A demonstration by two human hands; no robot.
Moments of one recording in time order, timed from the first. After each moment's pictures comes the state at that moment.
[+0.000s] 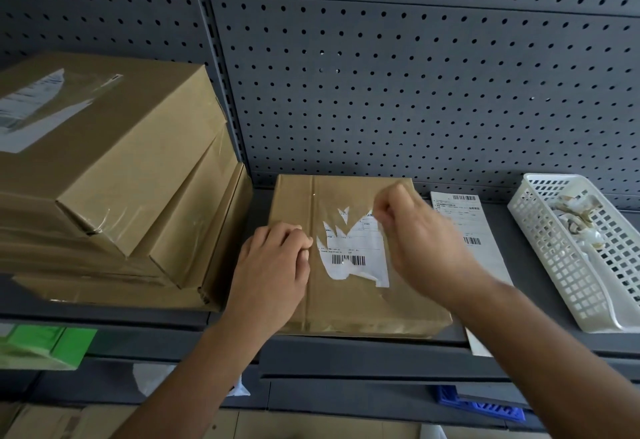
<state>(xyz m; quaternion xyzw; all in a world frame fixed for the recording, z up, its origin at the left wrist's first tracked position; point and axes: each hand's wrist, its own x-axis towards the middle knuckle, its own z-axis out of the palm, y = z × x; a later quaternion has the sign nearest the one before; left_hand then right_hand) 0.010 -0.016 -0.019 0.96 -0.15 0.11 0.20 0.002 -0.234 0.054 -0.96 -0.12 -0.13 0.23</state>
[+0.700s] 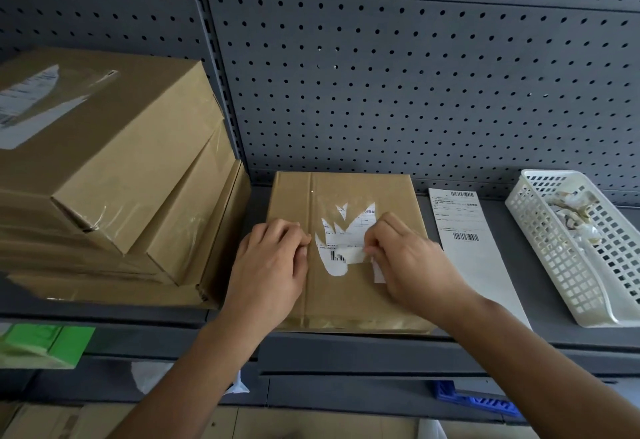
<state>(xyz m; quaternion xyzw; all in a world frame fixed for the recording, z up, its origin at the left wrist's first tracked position) 0.010 -0.015 -0.019 0.96 -0.16 0.12 0.21 -0.007 -0.242 0.016 -0.96 -0.16 -0.11 0.19</state>
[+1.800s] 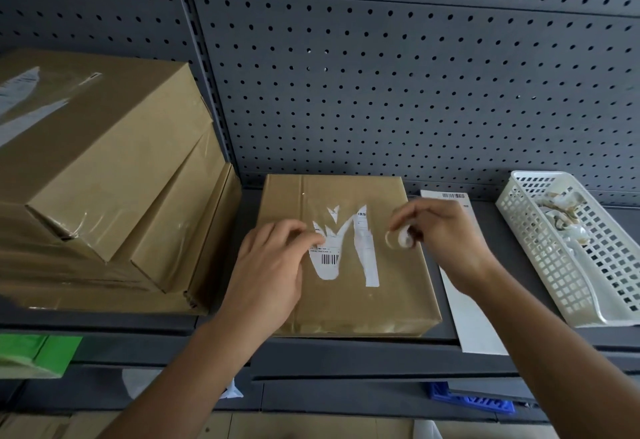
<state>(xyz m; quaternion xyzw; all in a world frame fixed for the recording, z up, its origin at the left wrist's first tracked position) 0.011 -0.025 -0.006 0.95 -0.21 0.11 0.19 0.006 -0.271 0.057 -0.83 0.07 -0.02 0.55</state>
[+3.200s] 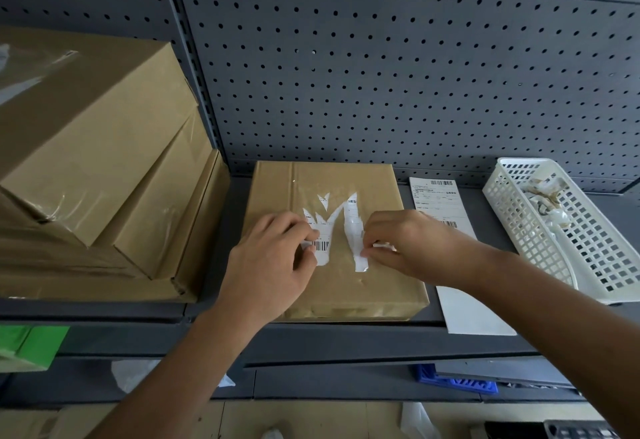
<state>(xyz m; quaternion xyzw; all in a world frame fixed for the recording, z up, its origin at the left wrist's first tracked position) 0.007 -0.036 -0.007 0.95 -0.21 0.09 0.22 -0.001 -0.278 0.045 -0.95 -0.27 0.04 0.14</state>
